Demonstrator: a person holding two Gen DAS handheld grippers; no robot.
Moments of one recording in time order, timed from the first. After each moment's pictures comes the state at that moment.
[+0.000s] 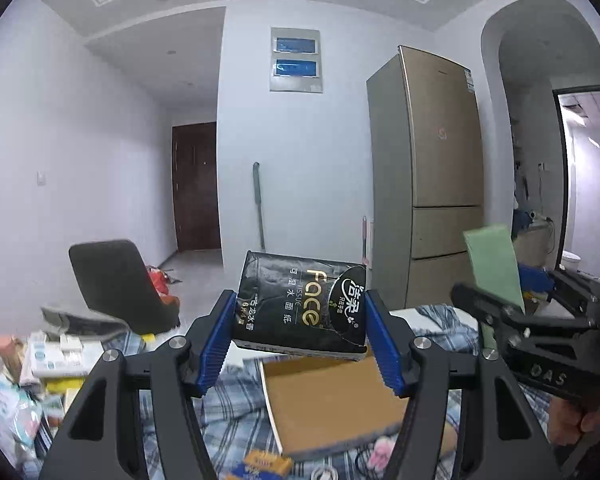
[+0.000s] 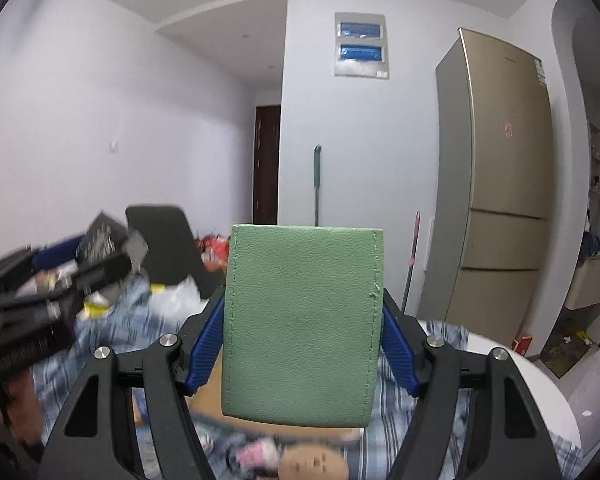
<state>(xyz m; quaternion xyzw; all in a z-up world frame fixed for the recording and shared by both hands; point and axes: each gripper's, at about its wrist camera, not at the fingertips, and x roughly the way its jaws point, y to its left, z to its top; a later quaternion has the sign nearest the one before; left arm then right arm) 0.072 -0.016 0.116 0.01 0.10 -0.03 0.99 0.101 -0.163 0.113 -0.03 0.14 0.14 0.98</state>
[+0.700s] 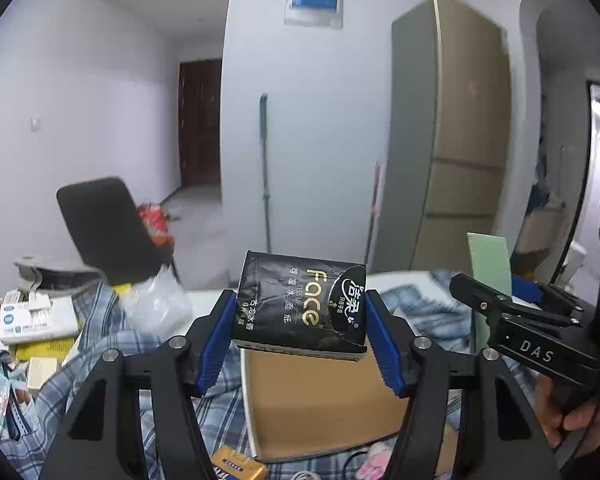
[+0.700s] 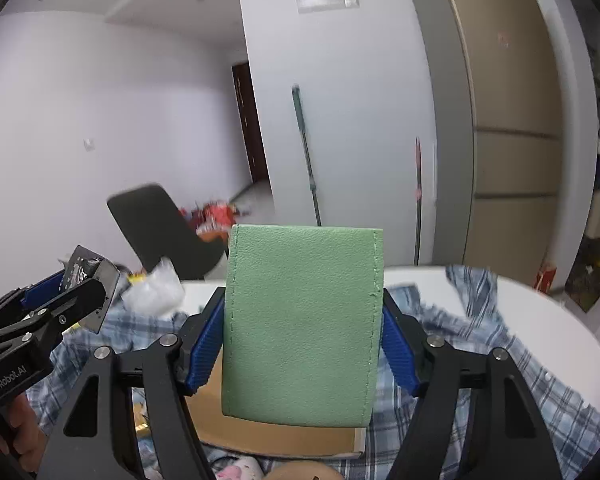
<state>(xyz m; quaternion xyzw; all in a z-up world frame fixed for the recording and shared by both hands) 0.177 -0.024 0.083 -0.02 0.23 -0.01 0.97 0.209 -0.192 0.086 0.05 0.23 0.15 0.96</state>
